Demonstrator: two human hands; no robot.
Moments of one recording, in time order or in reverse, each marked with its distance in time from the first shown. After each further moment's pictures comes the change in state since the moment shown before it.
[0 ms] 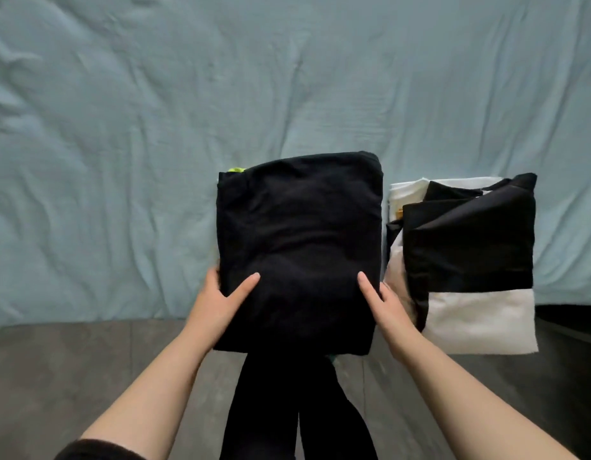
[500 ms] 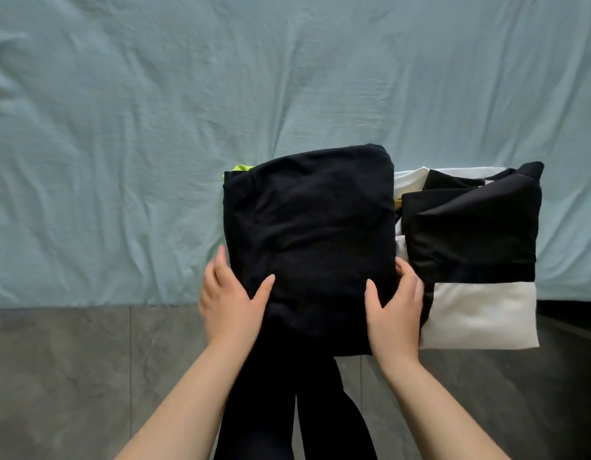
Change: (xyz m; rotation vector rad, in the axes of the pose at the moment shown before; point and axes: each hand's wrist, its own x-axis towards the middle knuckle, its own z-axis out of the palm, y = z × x) left_hand -0.041 0.014 0.051 0.406 0.373 0.180; right_hand -0.038 0.005 0.003 -0.434 0.544 -0.395
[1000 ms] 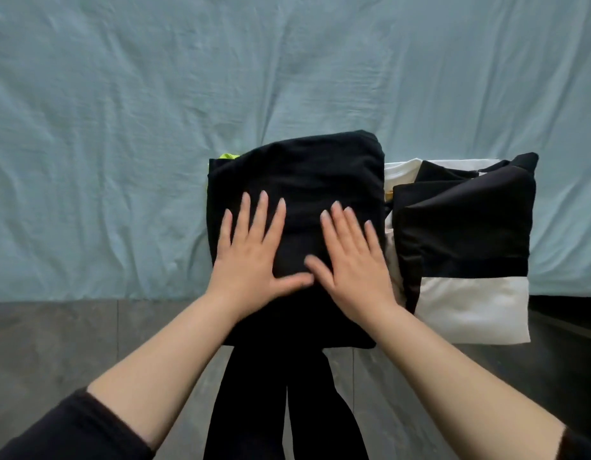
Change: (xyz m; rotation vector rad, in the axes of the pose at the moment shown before) left_hand 0.044 0.021 0.017 0.521 -0.138 0.715; right_hand 0.049 -0.009 0.029 -0.660 -0.286 -0.671
